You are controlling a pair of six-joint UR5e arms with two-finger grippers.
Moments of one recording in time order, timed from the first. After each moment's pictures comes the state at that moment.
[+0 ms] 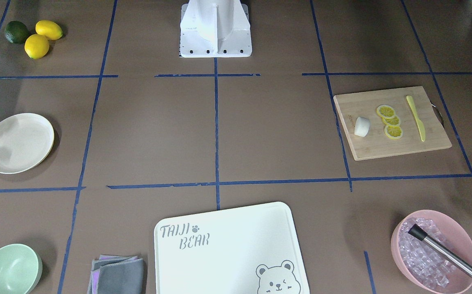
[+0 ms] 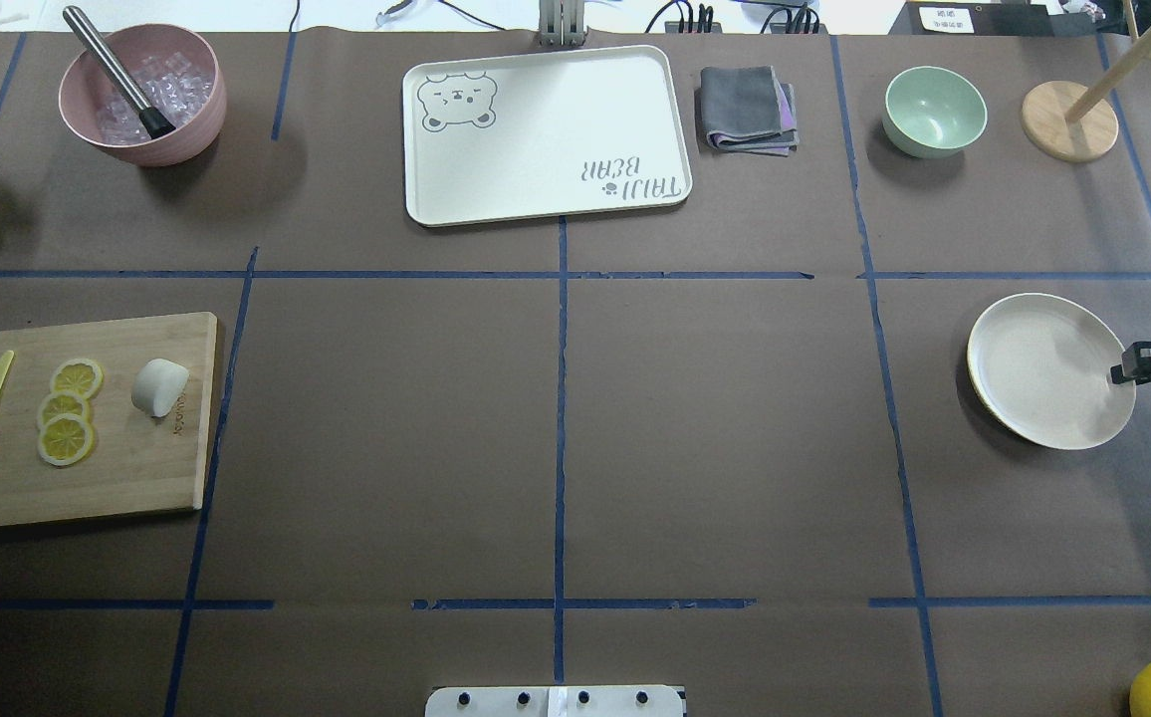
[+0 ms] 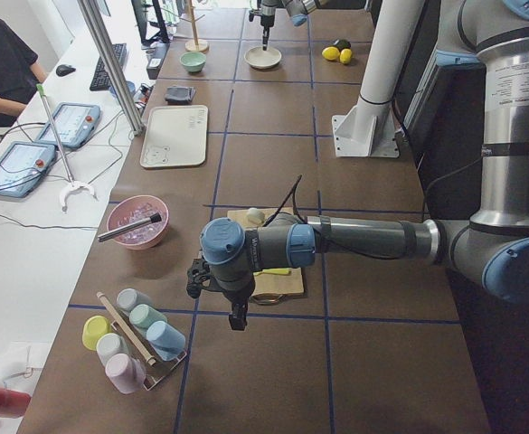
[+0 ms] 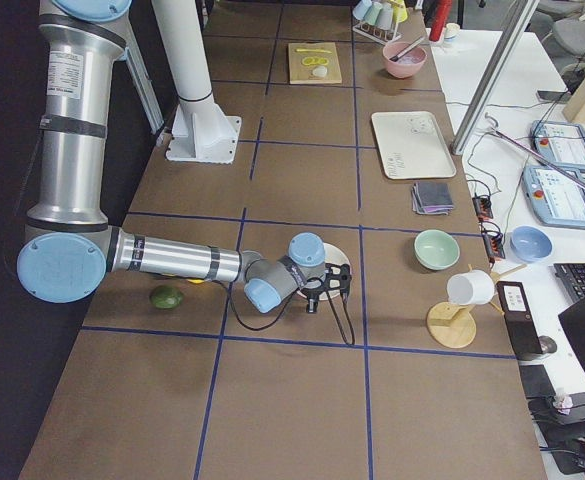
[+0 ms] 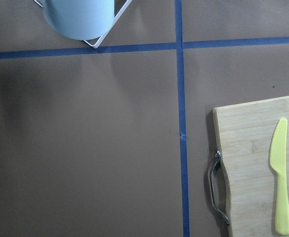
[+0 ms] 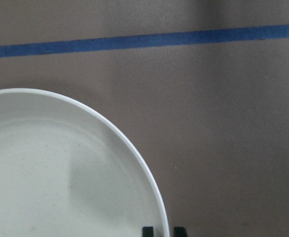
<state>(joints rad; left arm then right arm) -1.58 -1.49 -1.69 -1.43 -2.35 0.13 1.09 -1.70 1.48 -0.75 2.22 0.79</state>
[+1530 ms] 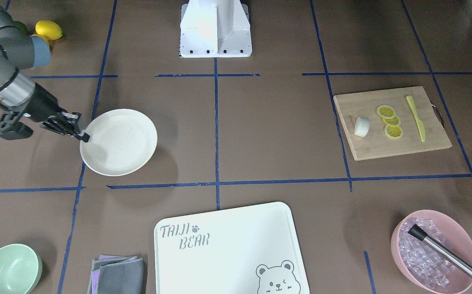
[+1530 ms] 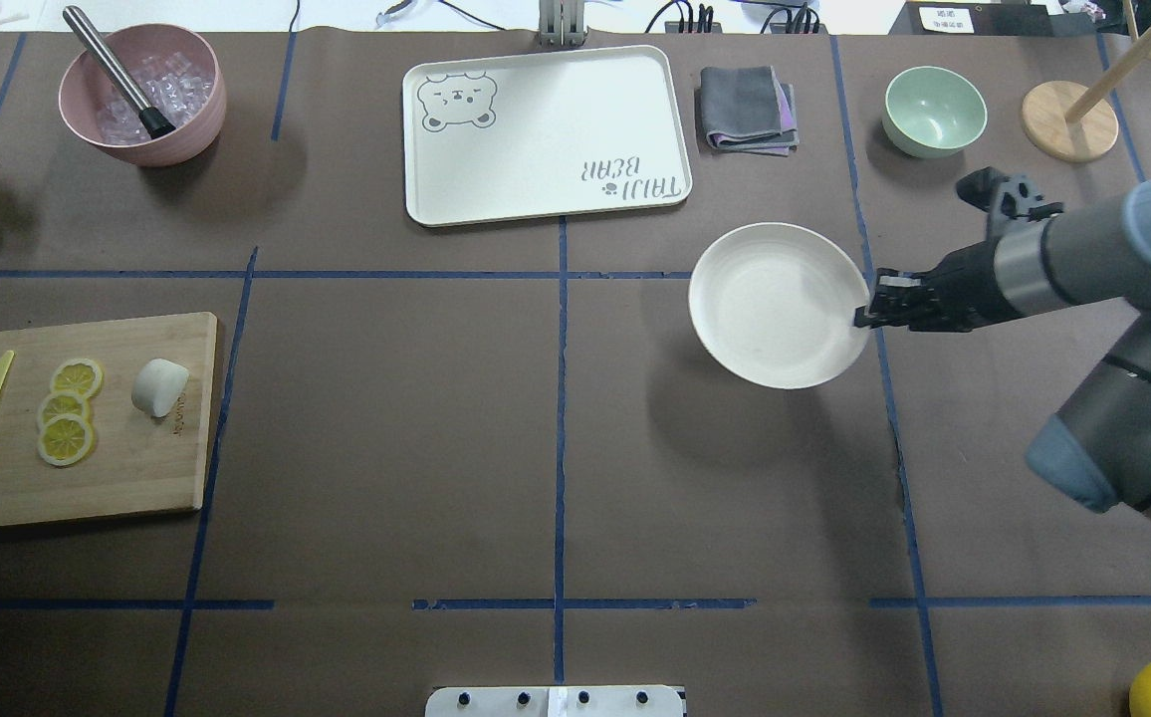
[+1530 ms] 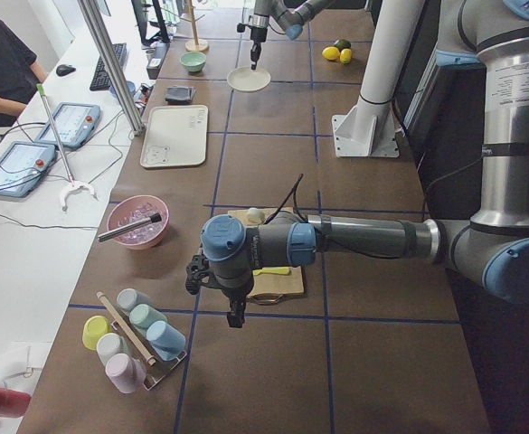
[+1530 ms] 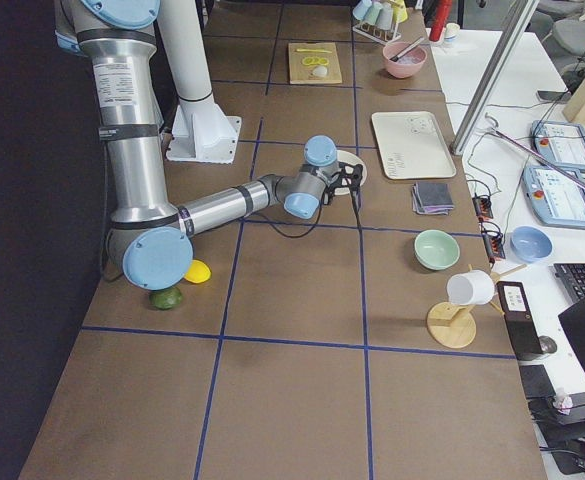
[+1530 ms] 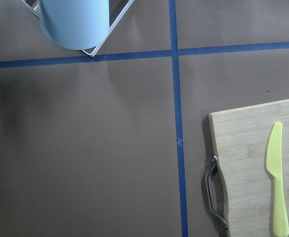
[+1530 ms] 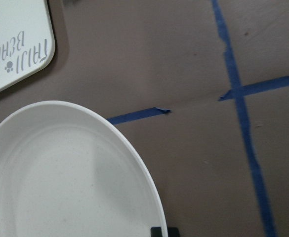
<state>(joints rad) -1.59 -1.49 -1.69 -1.45 -2.35 0.13 0.79 -1.40 1.72 -0.78 2.10 1.42</state>
